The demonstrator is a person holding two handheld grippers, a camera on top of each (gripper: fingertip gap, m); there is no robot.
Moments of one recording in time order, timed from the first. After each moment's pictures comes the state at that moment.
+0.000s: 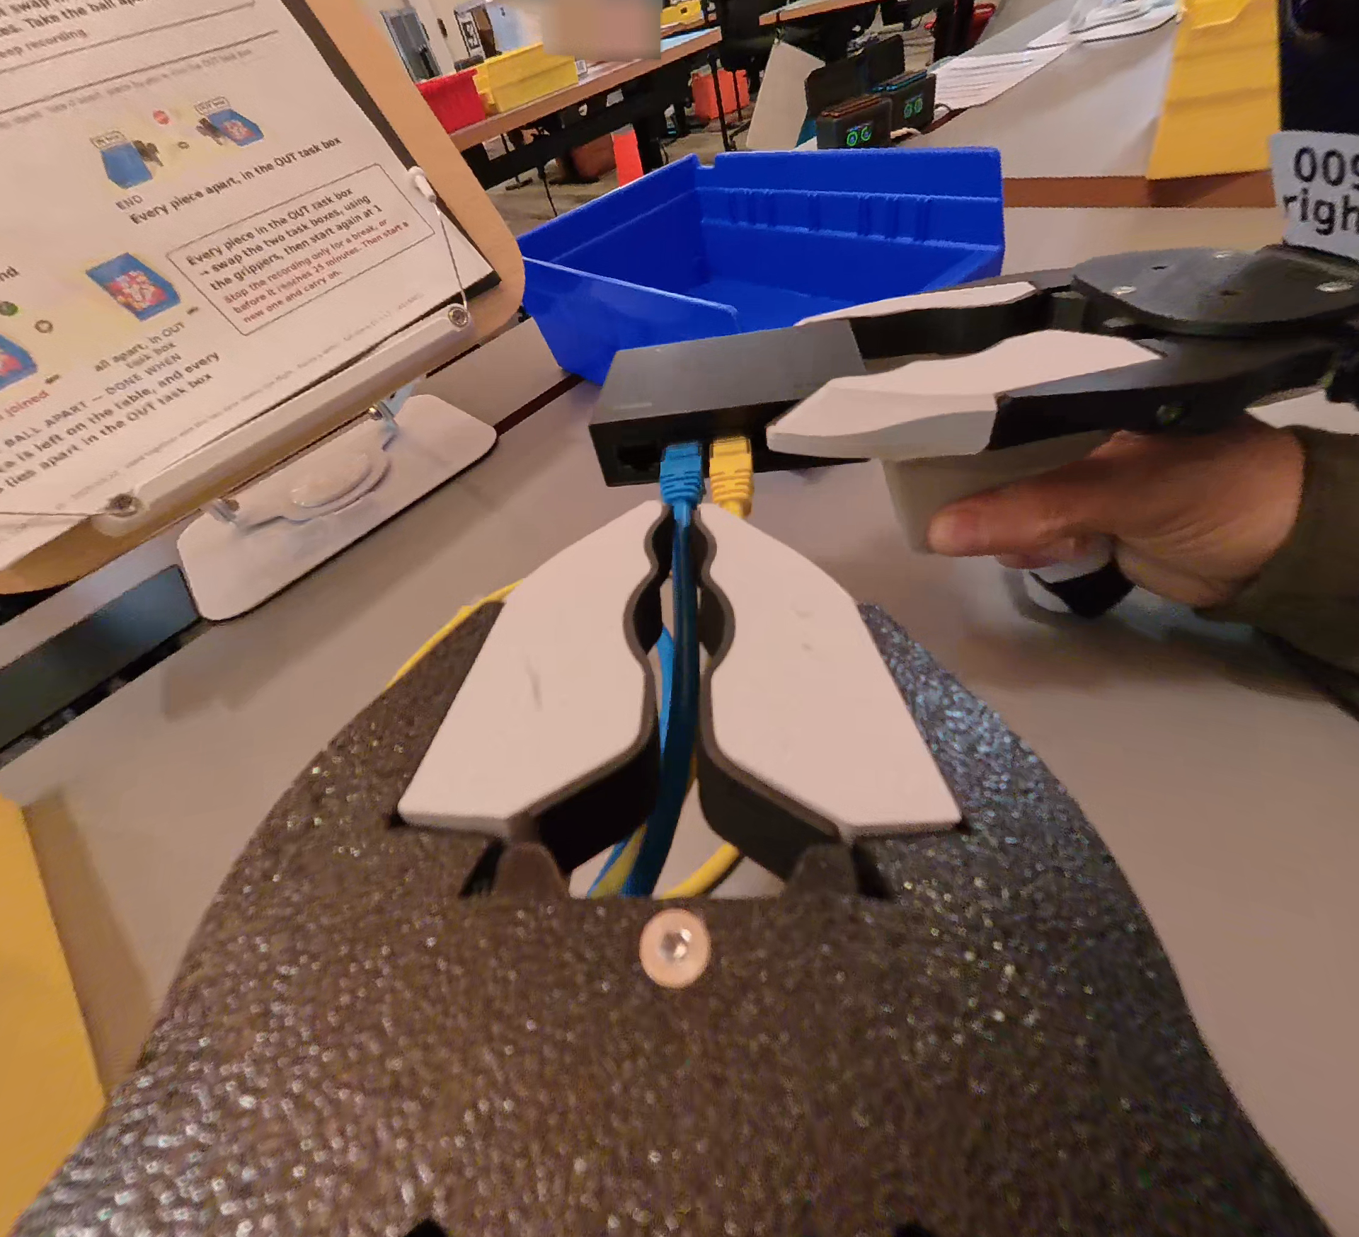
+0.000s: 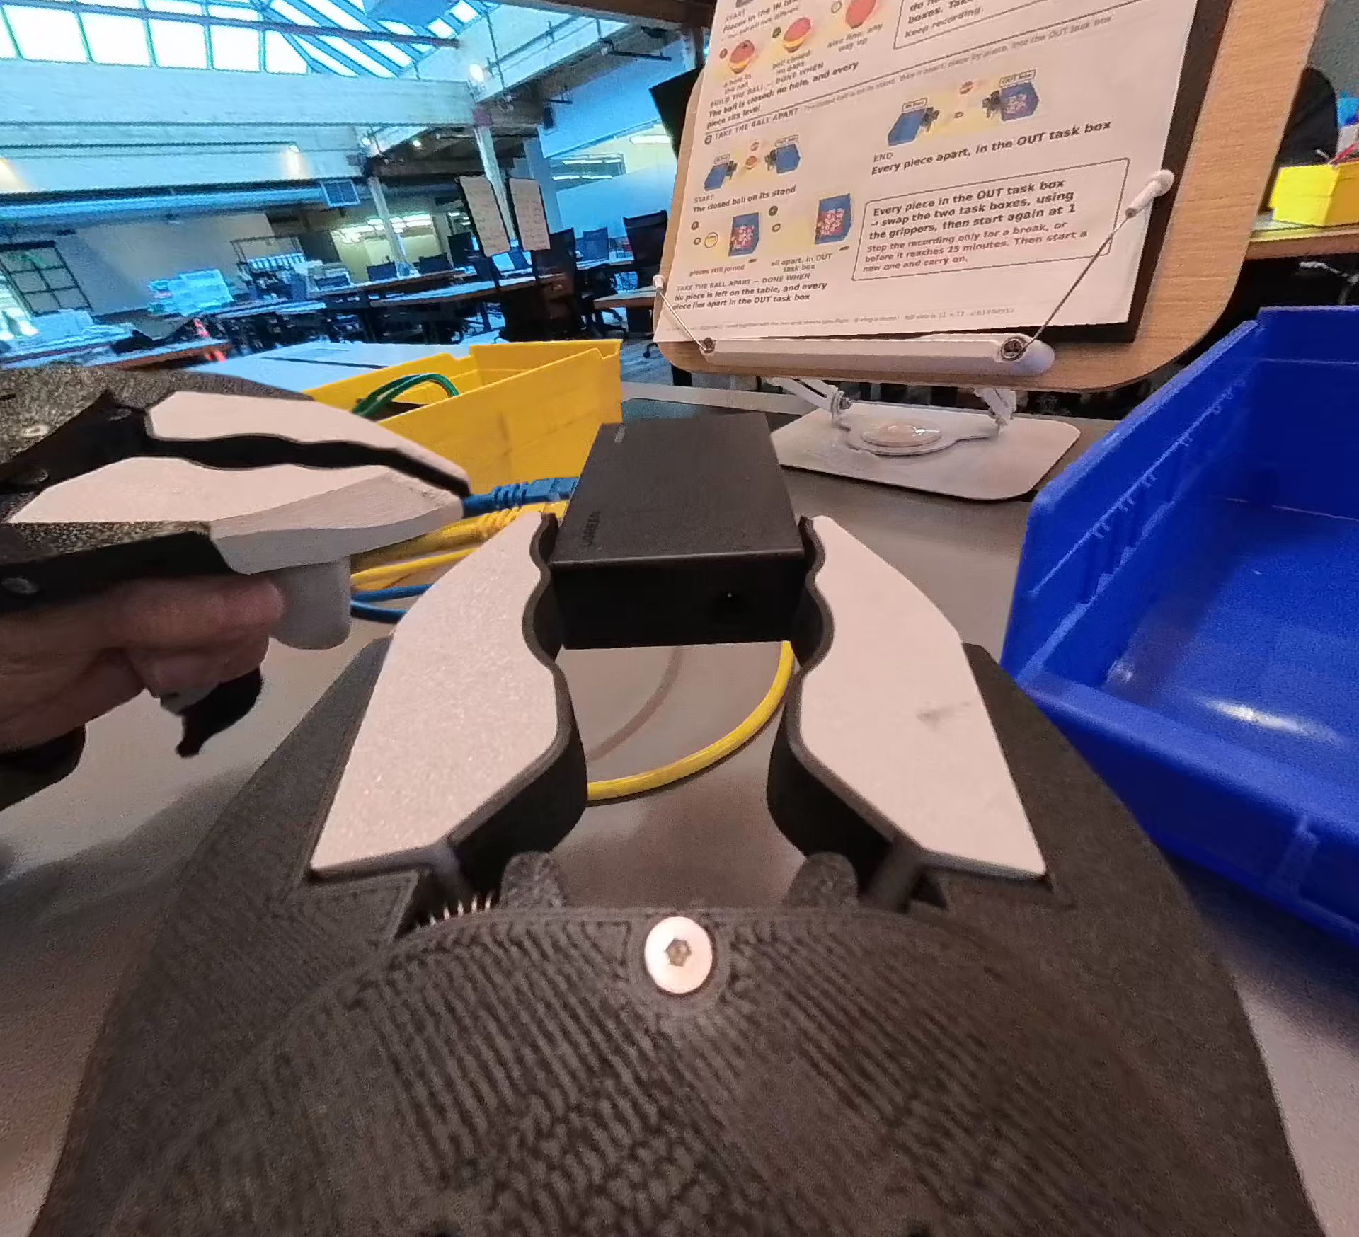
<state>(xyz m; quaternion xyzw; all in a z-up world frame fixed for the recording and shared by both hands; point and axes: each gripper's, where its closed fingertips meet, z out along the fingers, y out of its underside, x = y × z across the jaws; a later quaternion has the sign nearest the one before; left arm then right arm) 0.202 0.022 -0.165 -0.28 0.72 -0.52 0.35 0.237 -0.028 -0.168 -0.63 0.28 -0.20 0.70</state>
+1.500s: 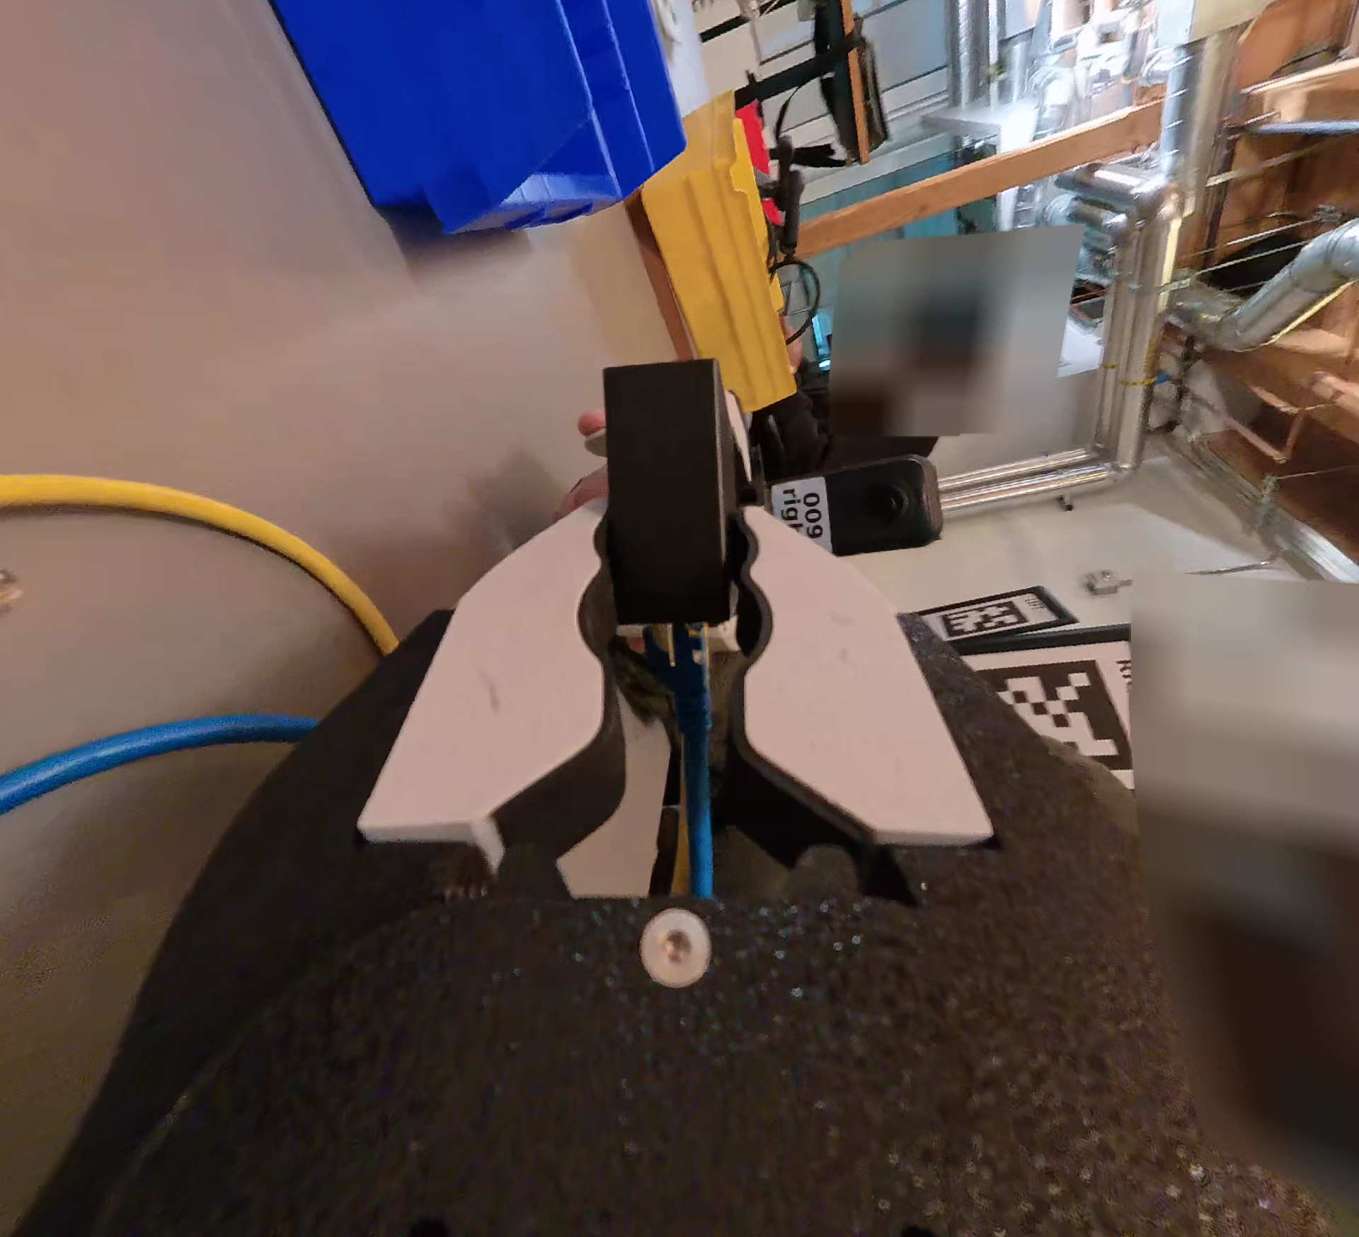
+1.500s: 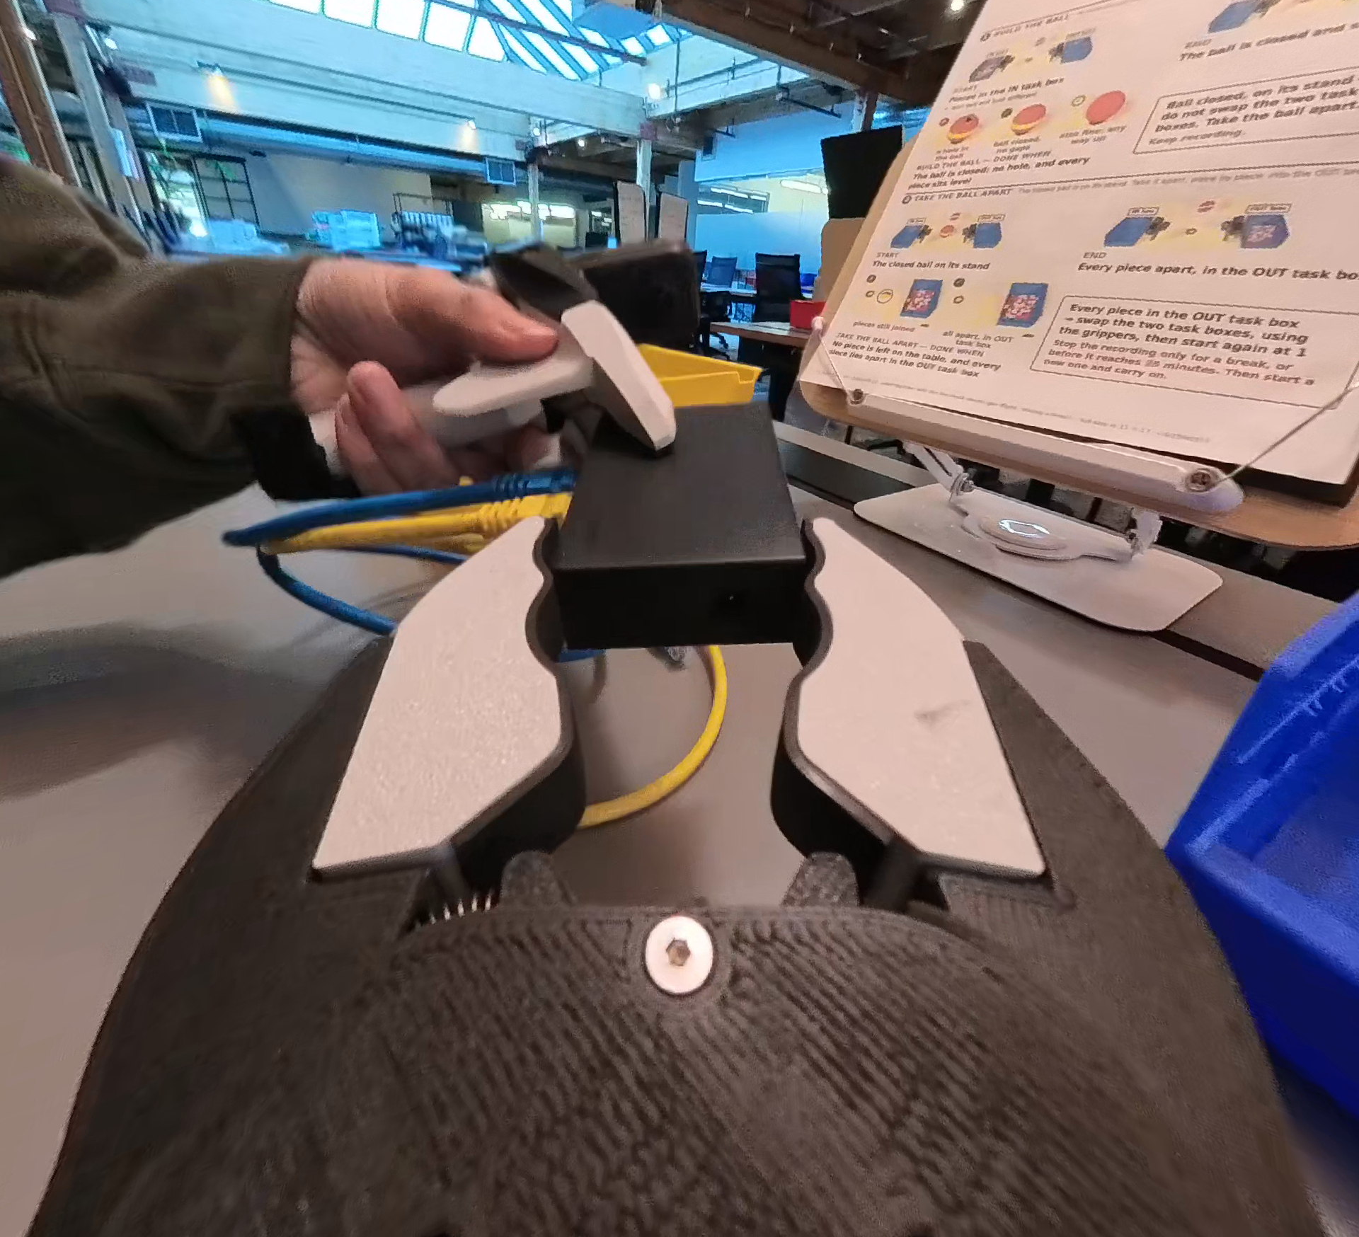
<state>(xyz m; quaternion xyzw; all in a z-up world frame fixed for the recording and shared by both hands) 0.203 0.018 -0.163 -0.47 0.60 -0.54 -0.35 0.199 0.008 -0.163 -0.65 0.14 -0.20 0.72</state>
